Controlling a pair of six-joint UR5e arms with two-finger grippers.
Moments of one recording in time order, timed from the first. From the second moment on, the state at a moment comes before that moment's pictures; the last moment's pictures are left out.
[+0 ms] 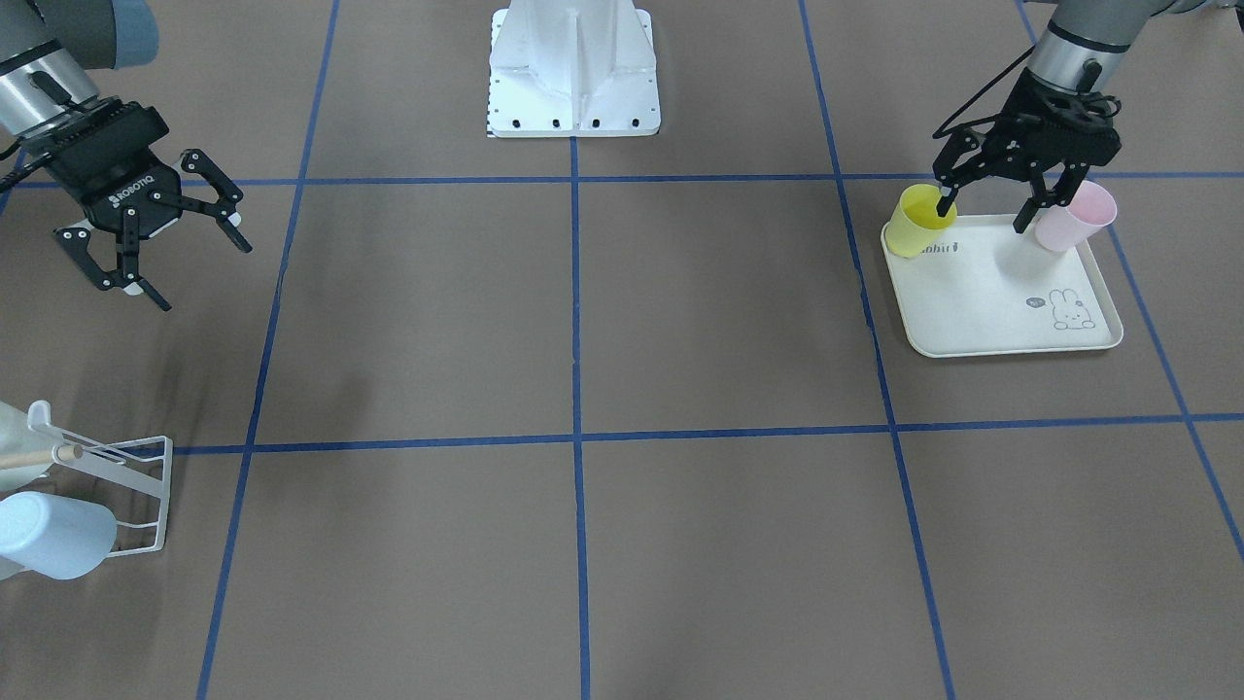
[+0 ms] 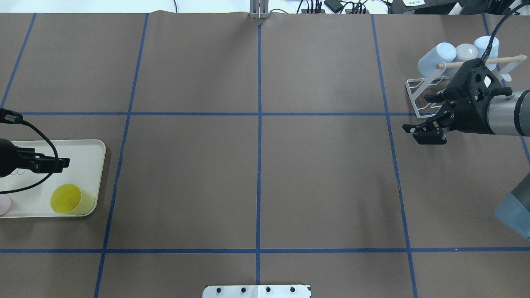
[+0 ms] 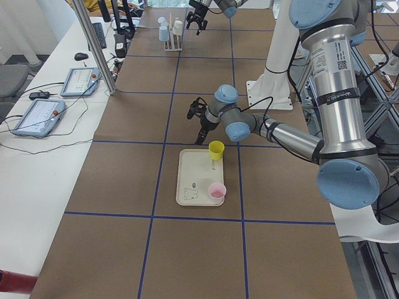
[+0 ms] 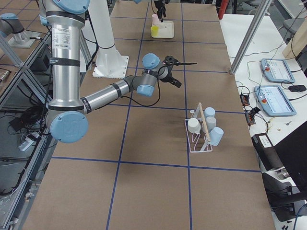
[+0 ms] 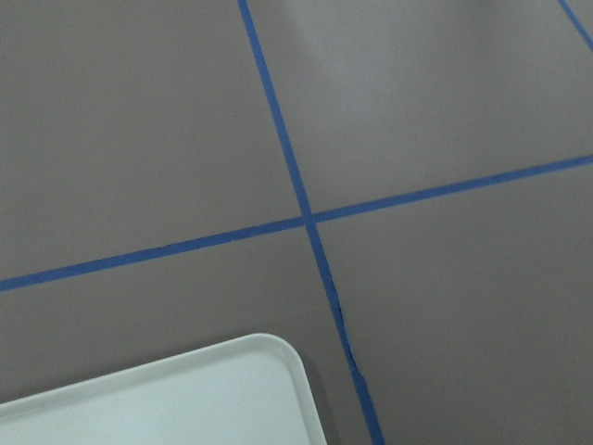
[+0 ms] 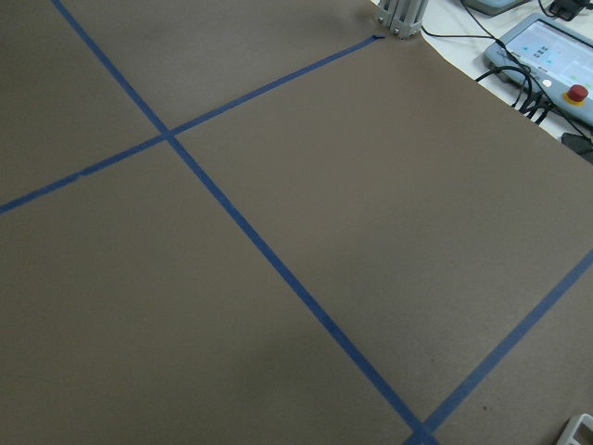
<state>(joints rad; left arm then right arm) -0.72 -1.31 -2.12 -2.20 -1.81 -0.82 0.86 -1.61 1.99 -0.75 1.94 0.28</state>
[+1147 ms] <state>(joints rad) -0.59 -1.26 -2.04 -2.24 -1.78 -0.83 0.85 -1.60 1.99 -0.74 1.96 0.28</state>
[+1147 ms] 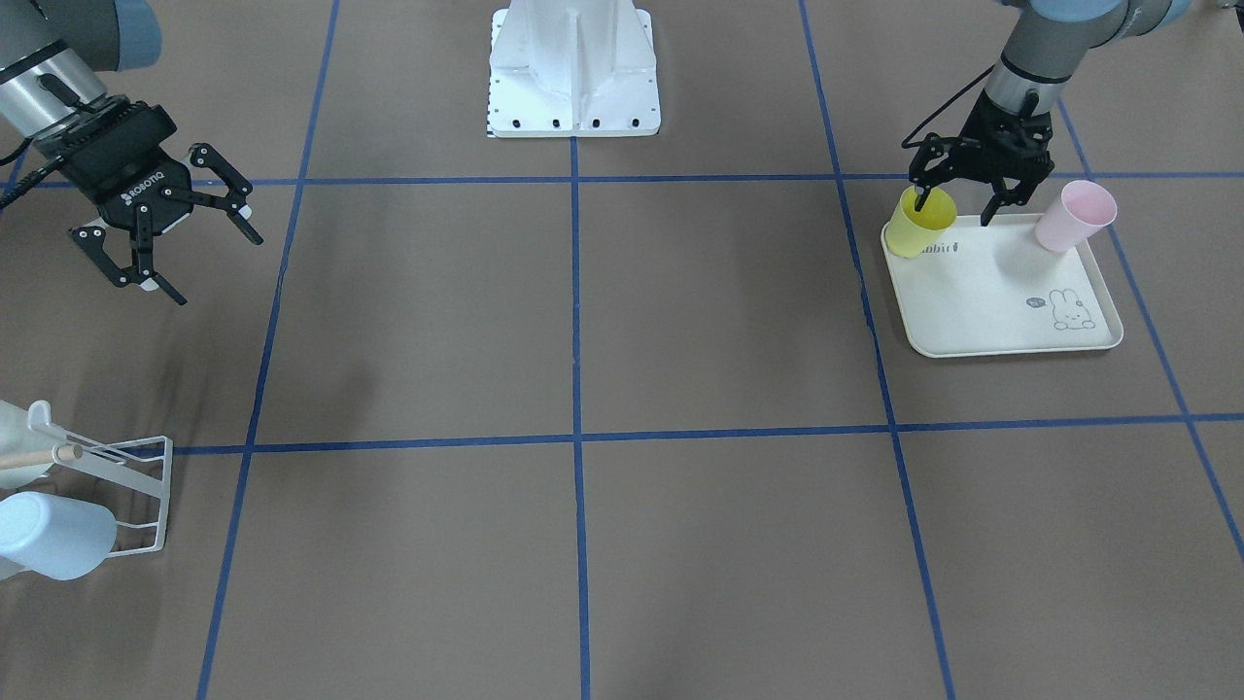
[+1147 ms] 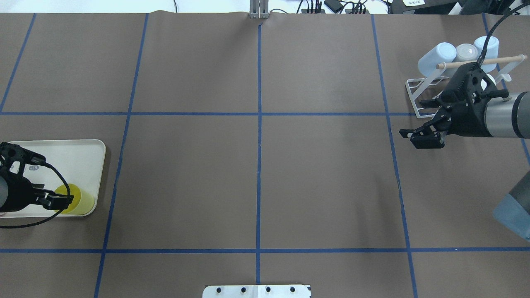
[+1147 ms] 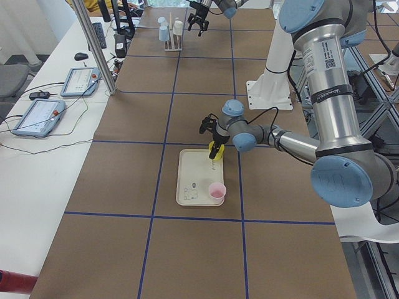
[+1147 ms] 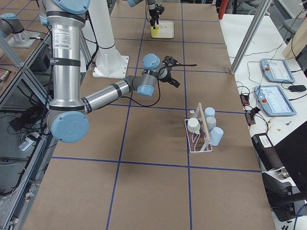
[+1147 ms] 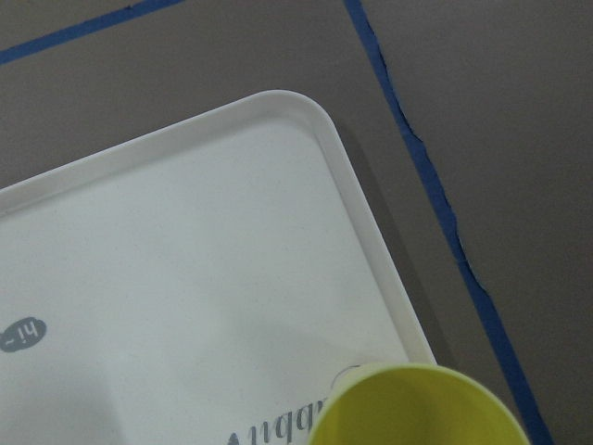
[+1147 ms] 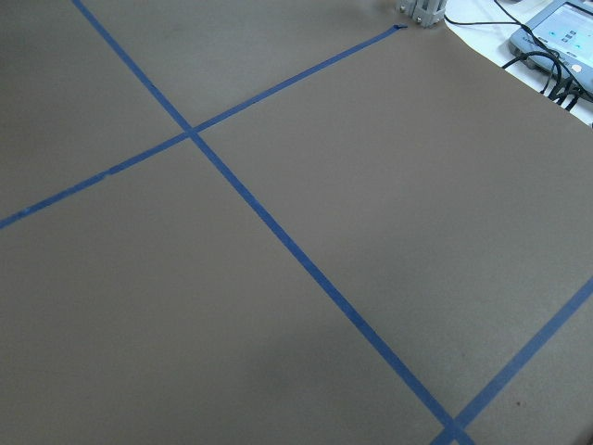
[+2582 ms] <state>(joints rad) -0.88 -1.32 -2.11 -2.28 -2.00 -0.65 0.78 -1.50 1.85 -0.62 1.96 0.29</state>
